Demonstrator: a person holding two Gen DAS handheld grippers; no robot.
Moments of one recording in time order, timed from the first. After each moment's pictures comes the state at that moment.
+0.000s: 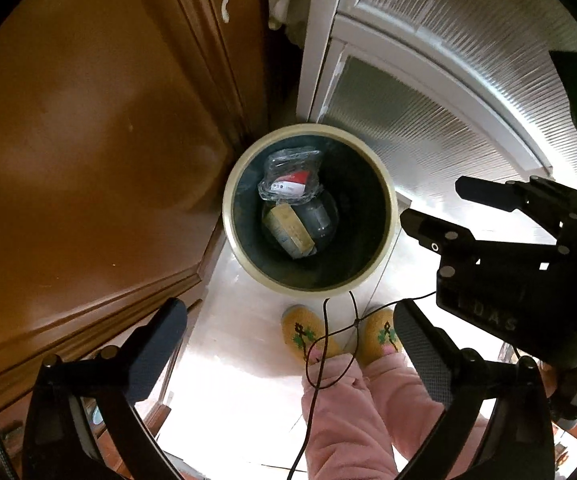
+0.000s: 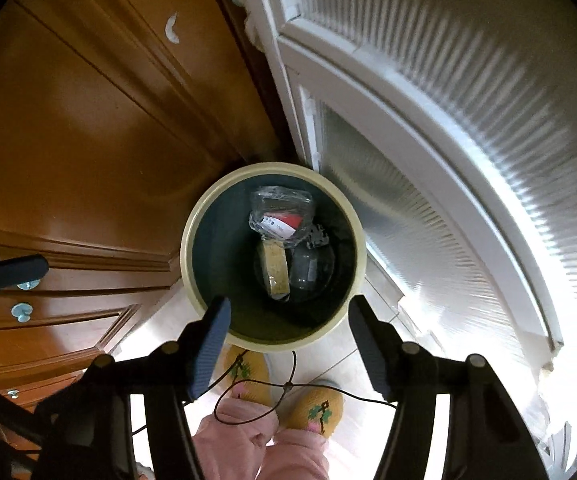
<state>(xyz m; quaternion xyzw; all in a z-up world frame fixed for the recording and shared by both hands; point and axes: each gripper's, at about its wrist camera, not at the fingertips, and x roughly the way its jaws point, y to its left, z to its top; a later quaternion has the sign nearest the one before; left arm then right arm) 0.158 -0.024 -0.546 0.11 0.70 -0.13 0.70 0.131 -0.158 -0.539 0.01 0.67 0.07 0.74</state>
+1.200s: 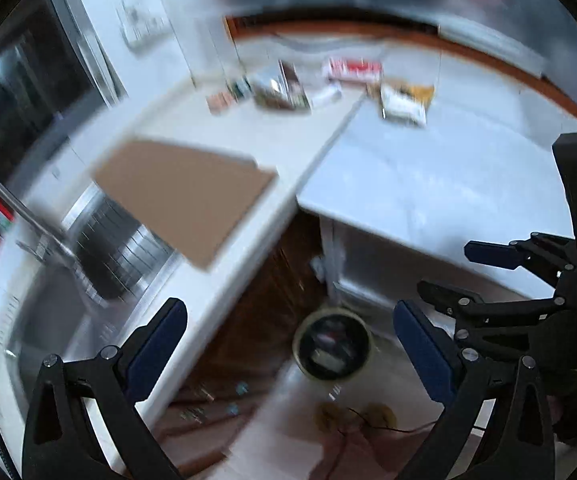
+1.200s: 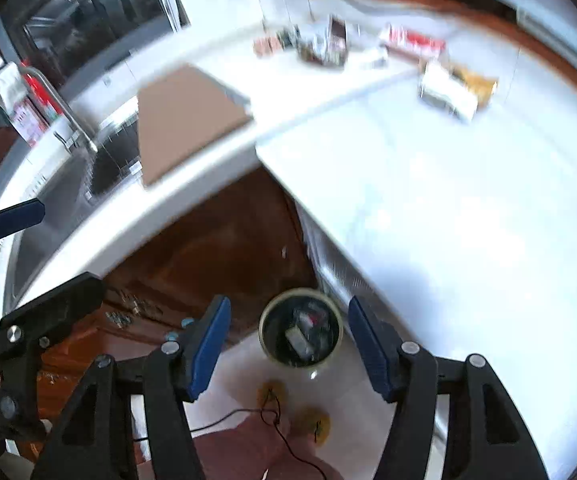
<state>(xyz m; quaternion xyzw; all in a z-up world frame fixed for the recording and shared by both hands) 0.089 -0.063 -0.082 0.14 0.45 -0.06 0.88 0.090 -0.188 -0.124 0.00 0.50 0.14 0.85</state>
